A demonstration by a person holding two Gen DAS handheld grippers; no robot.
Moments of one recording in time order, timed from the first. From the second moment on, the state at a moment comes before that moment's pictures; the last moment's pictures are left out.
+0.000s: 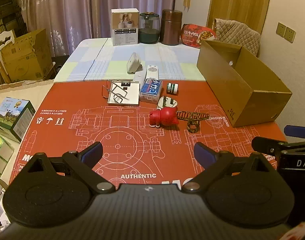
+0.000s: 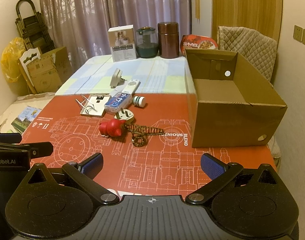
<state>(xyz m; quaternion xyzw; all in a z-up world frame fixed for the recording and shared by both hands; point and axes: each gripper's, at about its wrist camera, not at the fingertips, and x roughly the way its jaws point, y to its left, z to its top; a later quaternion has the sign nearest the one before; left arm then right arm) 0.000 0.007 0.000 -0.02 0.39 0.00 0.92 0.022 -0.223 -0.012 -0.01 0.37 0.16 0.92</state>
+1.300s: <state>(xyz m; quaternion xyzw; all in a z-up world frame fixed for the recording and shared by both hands) 0.030 0.021 -0.014 -0.03 0.40 -0.01 0.92 0.038 -0.223 -0.026 0.01 0.37 0.15 0.91</state>
